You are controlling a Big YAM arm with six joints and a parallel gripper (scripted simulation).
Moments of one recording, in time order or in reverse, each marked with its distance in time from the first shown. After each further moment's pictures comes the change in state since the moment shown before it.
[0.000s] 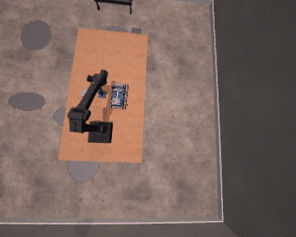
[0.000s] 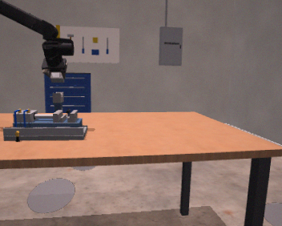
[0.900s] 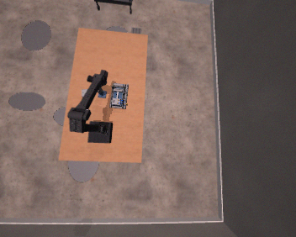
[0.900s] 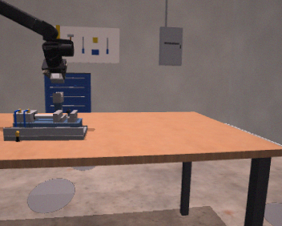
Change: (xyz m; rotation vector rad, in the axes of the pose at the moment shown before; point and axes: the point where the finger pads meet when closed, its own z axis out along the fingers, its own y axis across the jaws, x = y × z) arm 0.002 0.000 0.002 0.000 0.000 0.000
